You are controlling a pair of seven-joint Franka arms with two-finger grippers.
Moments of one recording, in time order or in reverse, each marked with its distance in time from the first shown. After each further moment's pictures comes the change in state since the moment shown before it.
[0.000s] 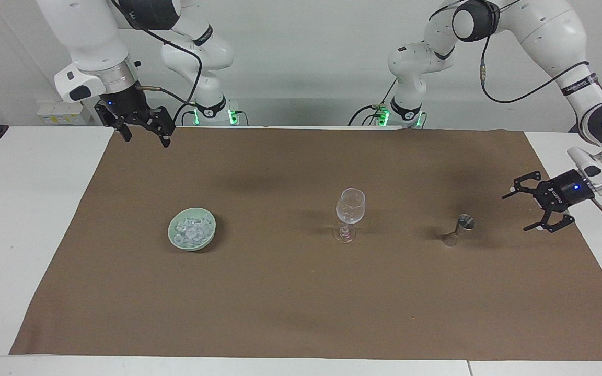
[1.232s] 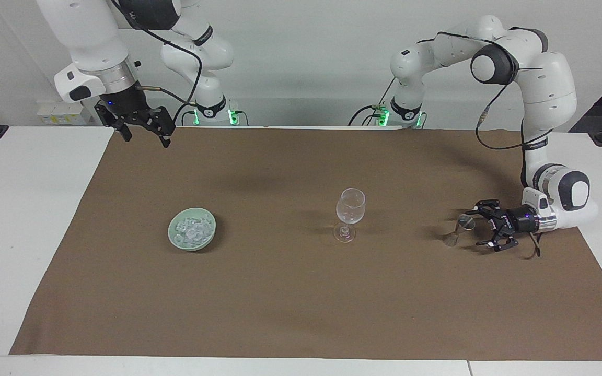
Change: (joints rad) left arm 0.244 0.348 -0.198 -0.021 -0.409 -0.256 0.556; right arm 0.000 0.000 0.000 0.000 0.000 0.000 0.000
